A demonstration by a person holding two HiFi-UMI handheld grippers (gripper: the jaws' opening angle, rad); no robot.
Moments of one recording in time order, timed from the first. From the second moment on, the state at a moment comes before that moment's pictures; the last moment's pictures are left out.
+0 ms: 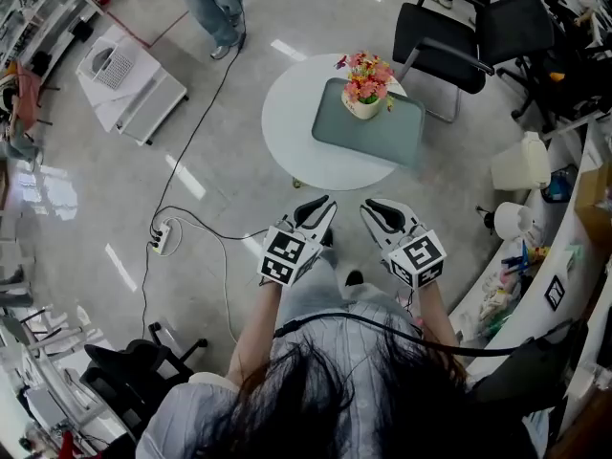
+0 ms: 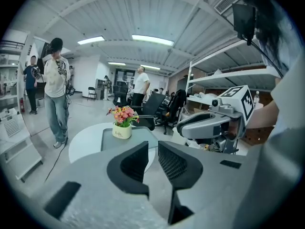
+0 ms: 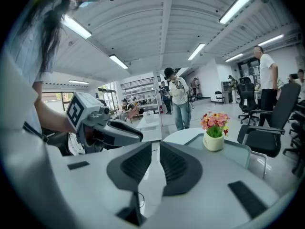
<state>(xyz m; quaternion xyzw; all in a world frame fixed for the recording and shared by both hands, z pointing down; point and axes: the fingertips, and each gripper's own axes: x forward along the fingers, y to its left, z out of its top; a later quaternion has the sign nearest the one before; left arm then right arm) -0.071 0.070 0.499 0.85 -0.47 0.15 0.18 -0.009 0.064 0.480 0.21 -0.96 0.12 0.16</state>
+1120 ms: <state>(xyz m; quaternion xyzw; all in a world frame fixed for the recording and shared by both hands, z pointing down) 0.008 0.210 0.484 0.81 -0.55 0.11 0.18 0.061 0.201 0.458 0.13 -0.98 0.06 0.13</state>
